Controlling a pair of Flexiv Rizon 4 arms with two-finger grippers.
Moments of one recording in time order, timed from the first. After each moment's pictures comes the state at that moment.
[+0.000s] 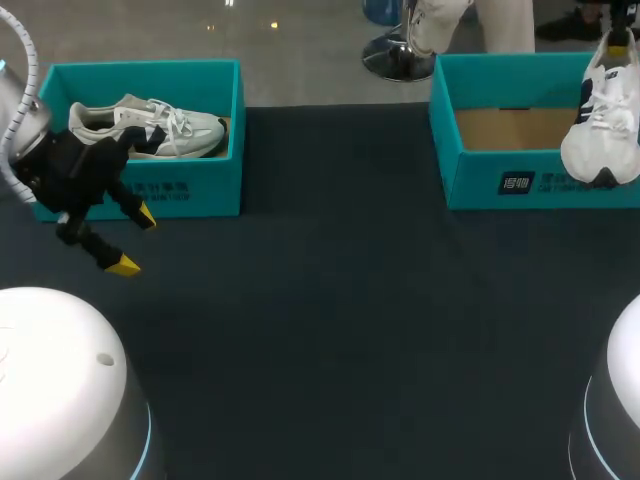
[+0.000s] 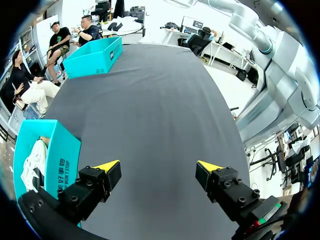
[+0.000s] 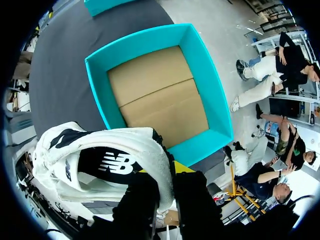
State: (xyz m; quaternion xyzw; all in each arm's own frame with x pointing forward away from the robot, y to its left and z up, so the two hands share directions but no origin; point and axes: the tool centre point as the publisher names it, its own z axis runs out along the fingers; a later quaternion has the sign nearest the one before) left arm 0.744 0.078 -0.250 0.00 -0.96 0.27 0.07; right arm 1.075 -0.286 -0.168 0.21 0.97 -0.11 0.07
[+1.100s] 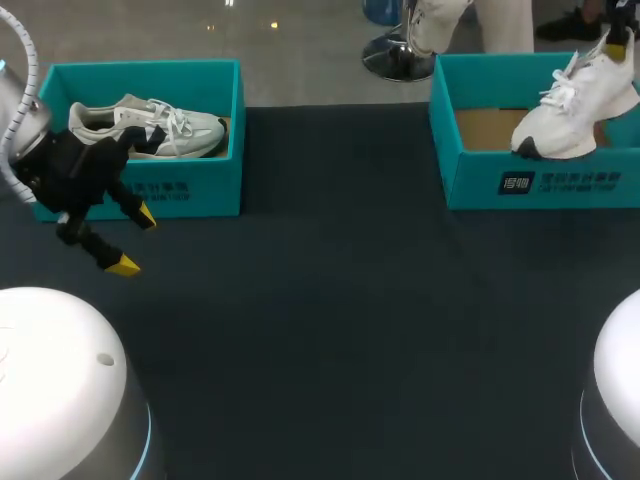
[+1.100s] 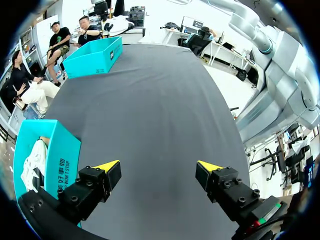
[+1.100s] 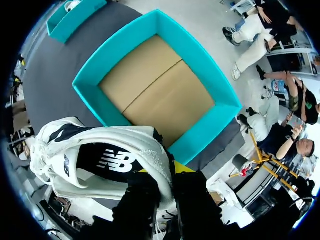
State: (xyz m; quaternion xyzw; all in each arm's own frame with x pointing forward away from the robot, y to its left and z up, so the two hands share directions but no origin) left arm 0.744 0.078 -0.250 0.00 -0.96 0.27 0.07; right arm 1.060 -0.280 -0.163 0.39 0.91 -0.14 0.02
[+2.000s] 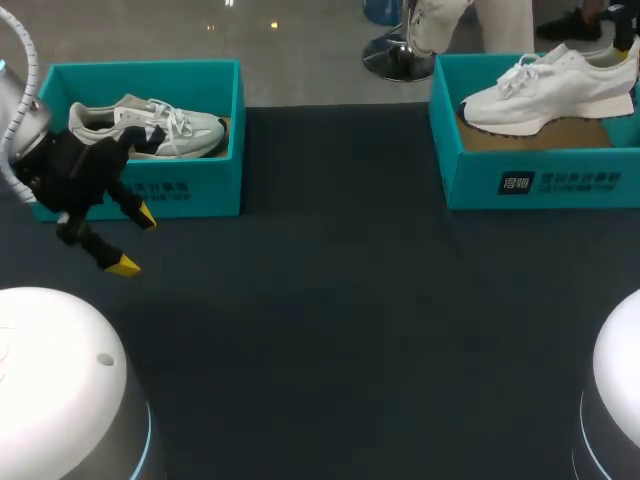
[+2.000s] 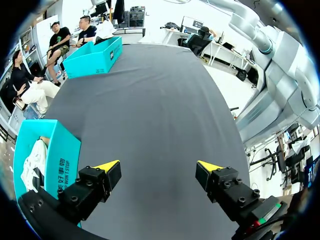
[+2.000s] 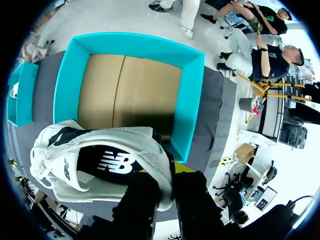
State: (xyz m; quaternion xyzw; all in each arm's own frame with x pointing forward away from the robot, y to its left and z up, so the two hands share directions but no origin) left arm 0.744 0.078 -0.250 0.00 -0.96 0.27 0.07; right arm 1.042 -0.292 -0.170 0.65 0.74 -0.16 0.04
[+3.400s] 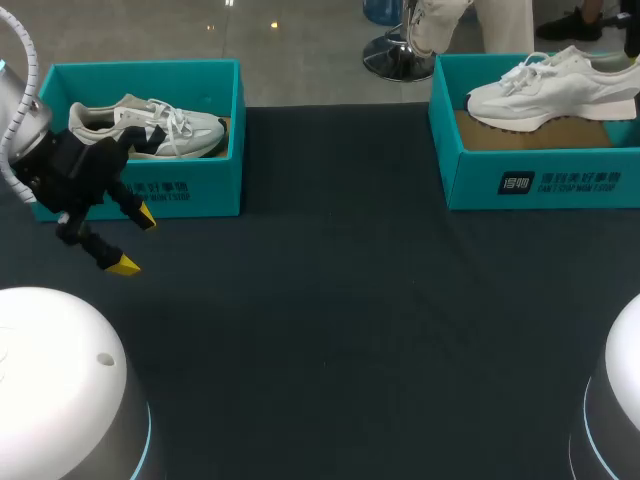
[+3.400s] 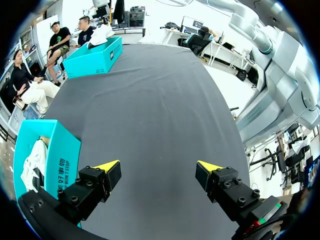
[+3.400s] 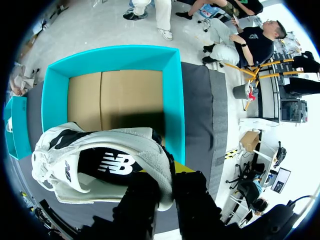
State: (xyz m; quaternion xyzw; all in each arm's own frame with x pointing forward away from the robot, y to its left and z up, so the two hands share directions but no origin) left arm 0.744 0.078 -0.250 0.00 -0.96 0.27 0.07; right arm 1.053 -0.318 -0.193 0.72 0.67 -0.14 0.07
